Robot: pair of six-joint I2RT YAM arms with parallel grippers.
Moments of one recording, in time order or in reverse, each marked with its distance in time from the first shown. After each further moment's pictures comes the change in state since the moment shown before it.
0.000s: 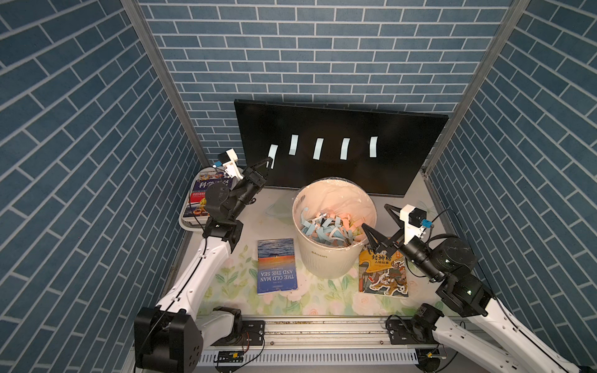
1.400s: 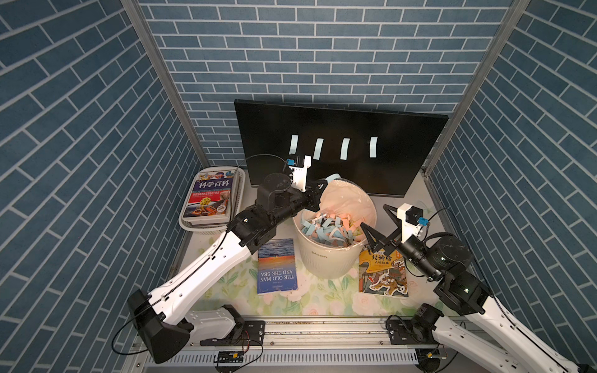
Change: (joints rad) left arm -0.581 0.119 0.414 -0.760 -0.370 0.711; right arm -0.007 0.031 0.002 -0.015 0.017 0.035
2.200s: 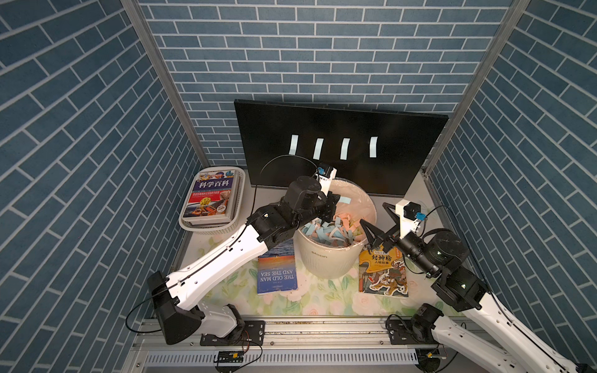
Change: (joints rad) left arm -0.127 0.119 0.130 -0.240 -0.178 0.178; right arm -0.038 0.021 0.013 -0.005 -0.020 0.021
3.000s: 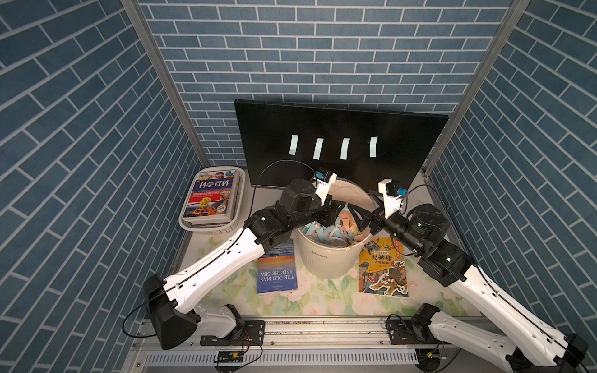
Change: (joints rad) left arm 0.056 -0.054 -0.111 0.101 0.192 -0.012; right arm -0.010 0.296 0.241 -0.057 -0.017 0.042
